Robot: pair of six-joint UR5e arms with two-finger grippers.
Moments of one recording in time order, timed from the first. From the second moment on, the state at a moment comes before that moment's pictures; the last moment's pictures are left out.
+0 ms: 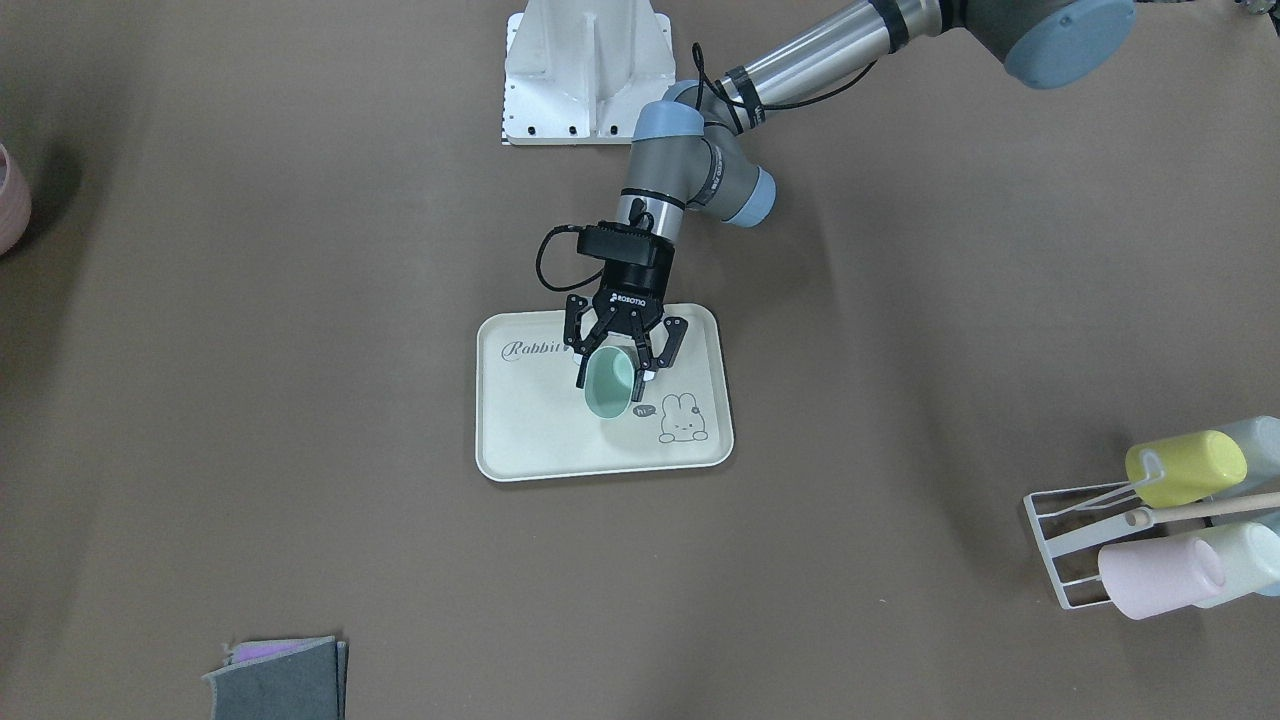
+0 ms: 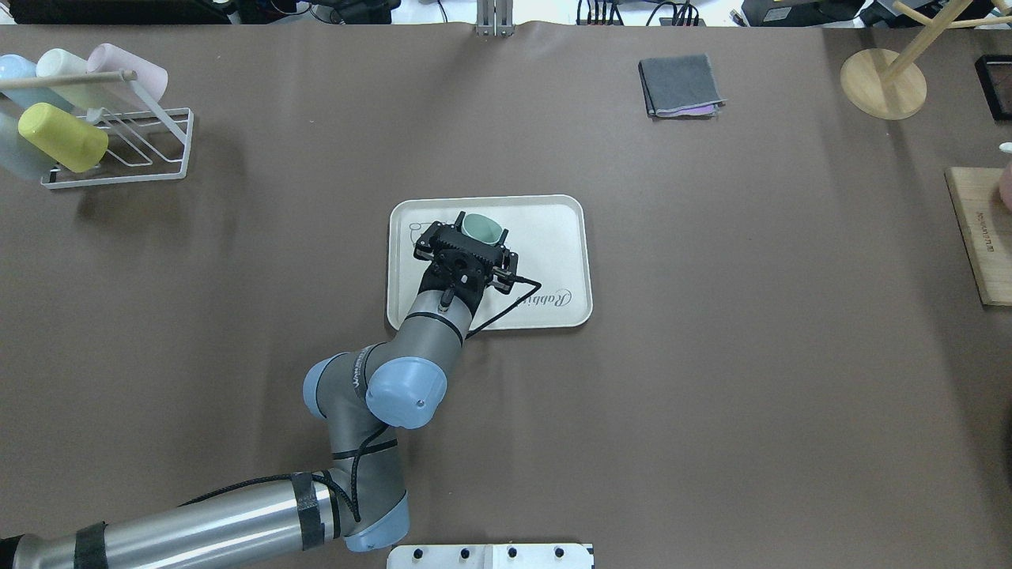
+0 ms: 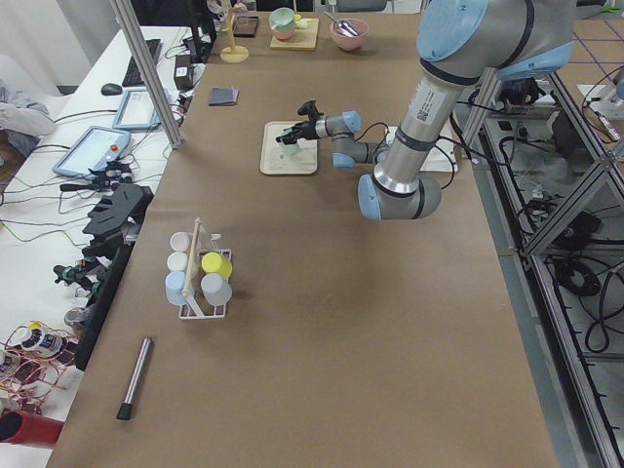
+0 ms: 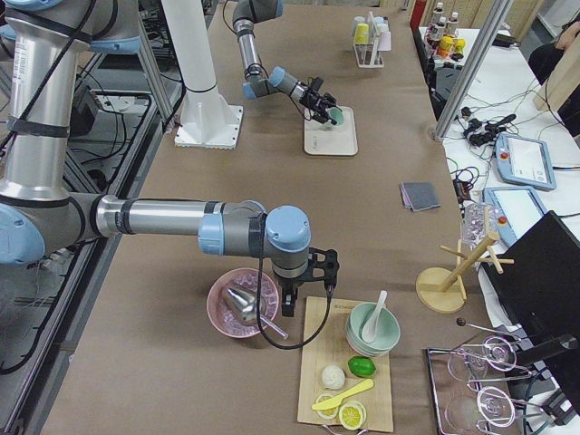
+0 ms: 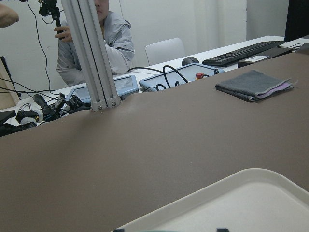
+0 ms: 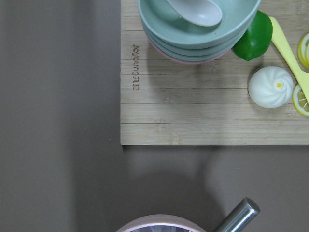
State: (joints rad) left arm -0.30 -2.32 -1.18 -2.62 -0.80 -0.69; right arm 1.62 -1.79 1.82 -1.59 2.36 0.01
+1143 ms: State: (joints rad) left arm -0.30 -2.33 -1.20 -2.62 -0.80 -0.68; right arm 1.62 -1.79 1.82 -1.59 2.36 0.01
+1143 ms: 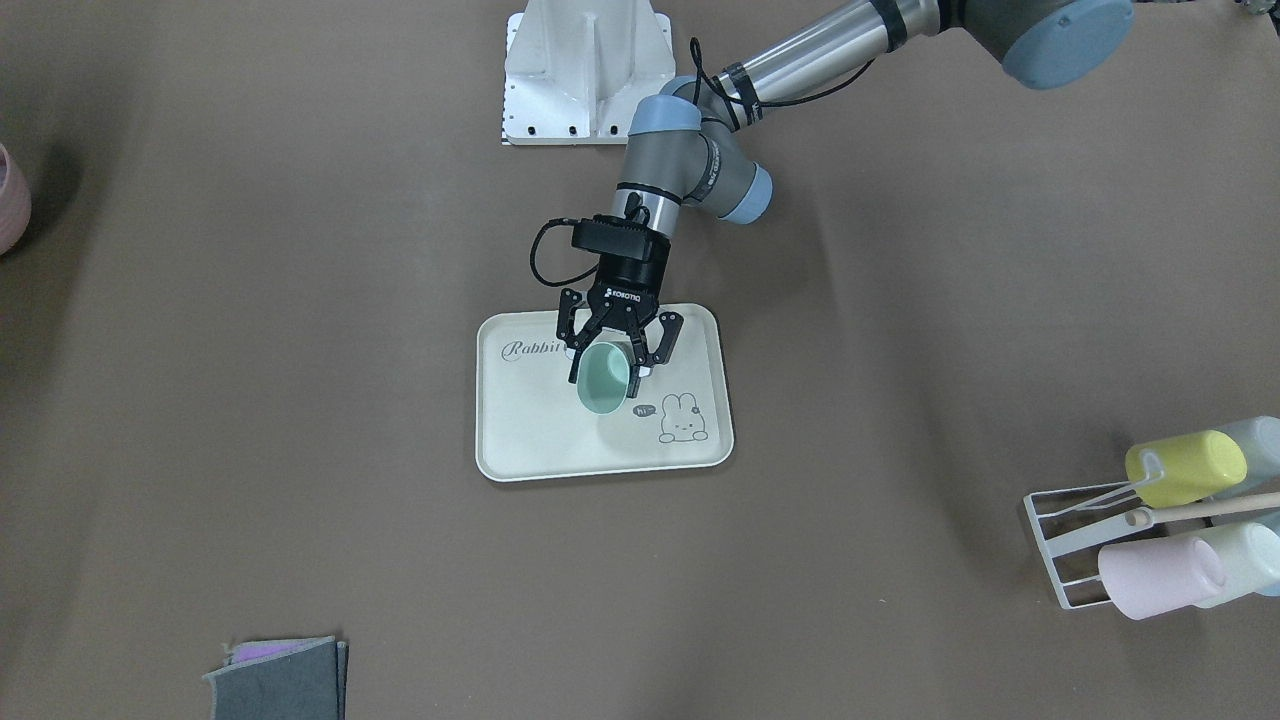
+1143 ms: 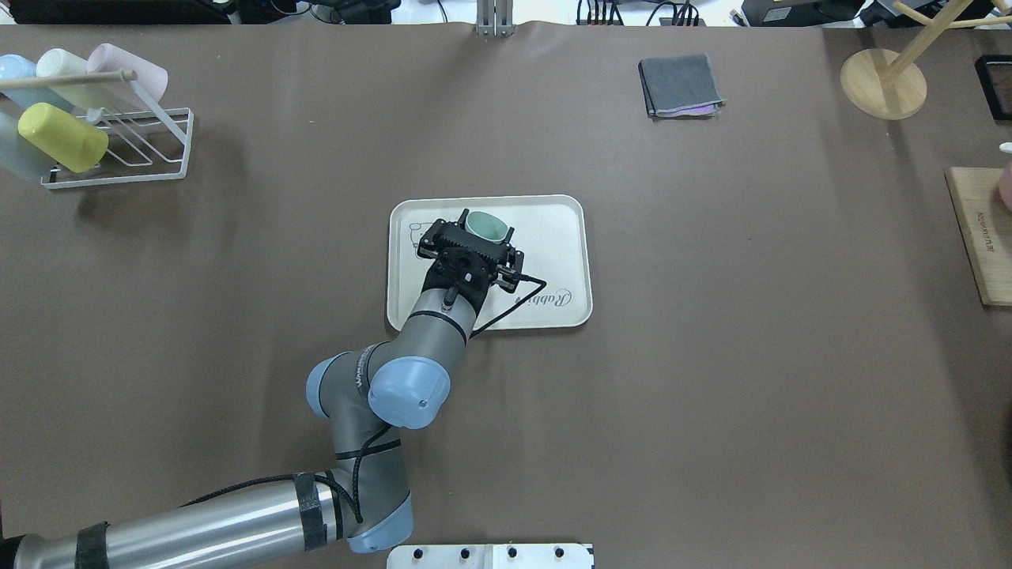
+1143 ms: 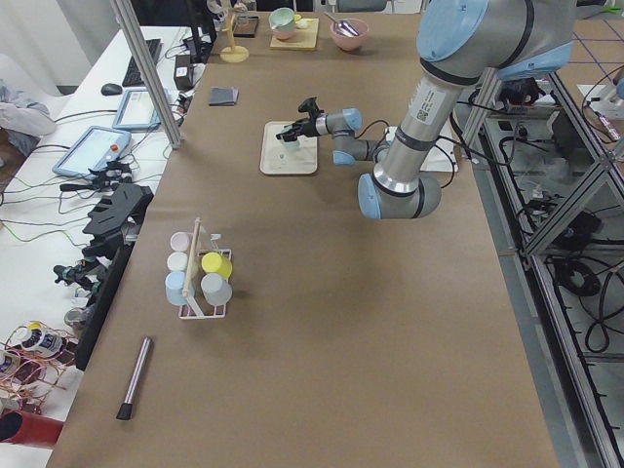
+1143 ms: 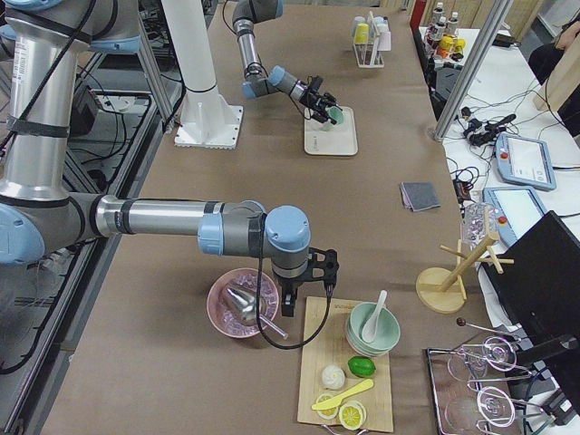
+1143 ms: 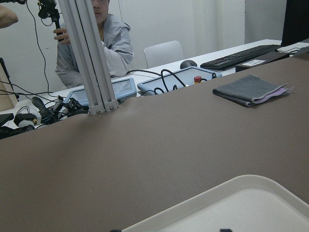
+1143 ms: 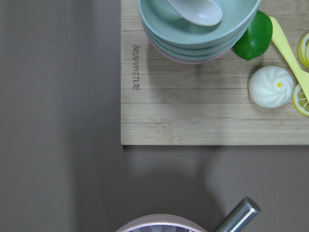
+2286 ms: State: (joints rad) left arm -0.30 -2.32 -1.20 -2.62 -0.80 -0.68; right arm 1.62 -1.79 1.82 -1.59 2.36 0.01
